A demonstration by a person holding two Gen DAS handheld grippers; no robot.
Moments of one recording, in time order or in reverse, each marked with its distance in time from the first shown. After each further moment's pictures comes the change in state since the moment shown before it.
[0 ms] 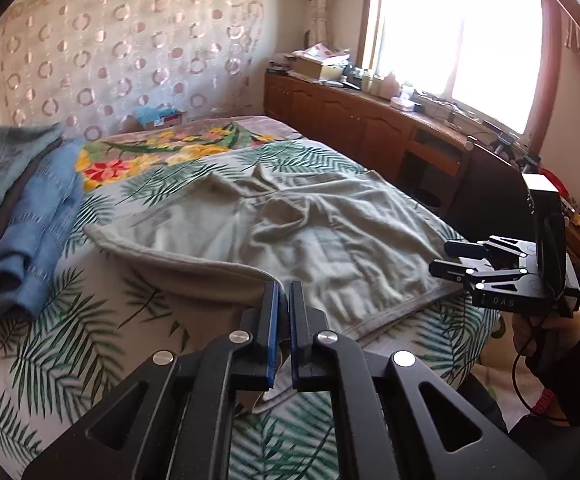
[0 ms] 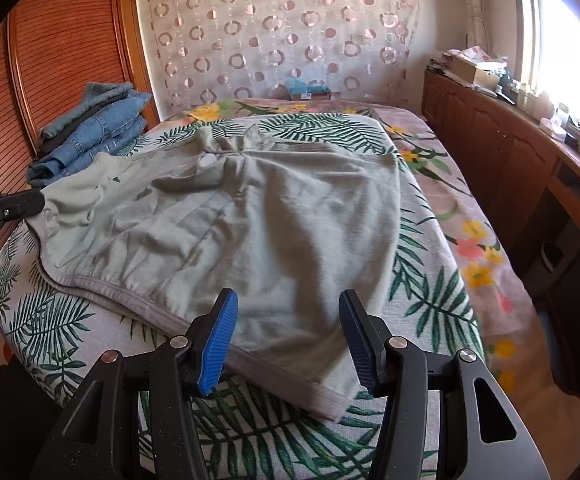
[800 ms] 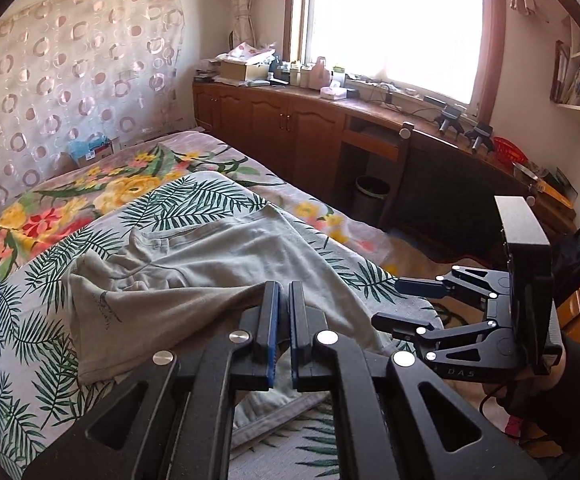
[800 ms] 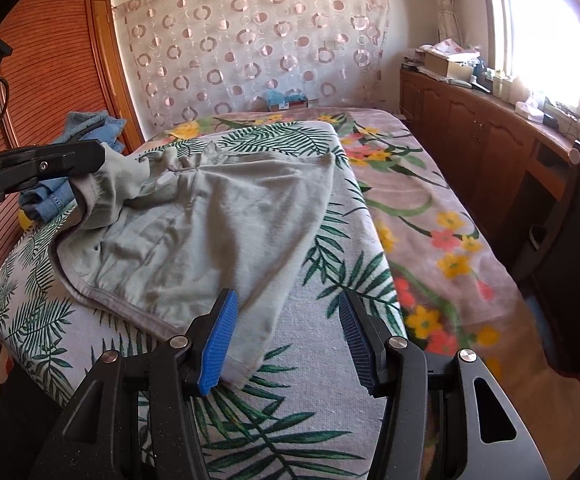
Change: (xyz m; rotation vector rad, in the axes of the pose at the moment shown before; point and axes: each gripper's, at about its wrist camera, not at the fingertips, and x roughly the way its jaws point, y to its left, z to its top) left arm 0.045 -0.112 0.068 0.169 0.012 -0.129; right arm -0.021 -0.046 -0.016 0.075 -0.033 -0.016
